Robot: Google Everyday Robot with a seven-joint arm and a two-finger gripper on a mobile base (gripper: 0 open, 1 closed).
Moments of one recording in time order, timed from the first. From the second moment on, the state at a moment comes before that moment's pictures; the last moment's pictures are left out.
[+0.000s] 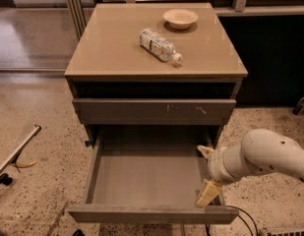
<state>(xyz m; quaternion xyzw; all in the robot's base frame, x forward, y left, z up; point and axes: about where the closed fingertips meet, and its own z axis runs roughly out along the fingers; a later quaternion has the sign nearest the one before) 0.453 -0.156 0.599 -0.62 0.74 0.11 0.25</state>
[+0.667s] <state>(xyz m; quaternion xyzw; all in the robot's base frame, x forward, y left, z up) 0.448 -0.130 0.536 -0.64 0.71 0.15 0.26</state>
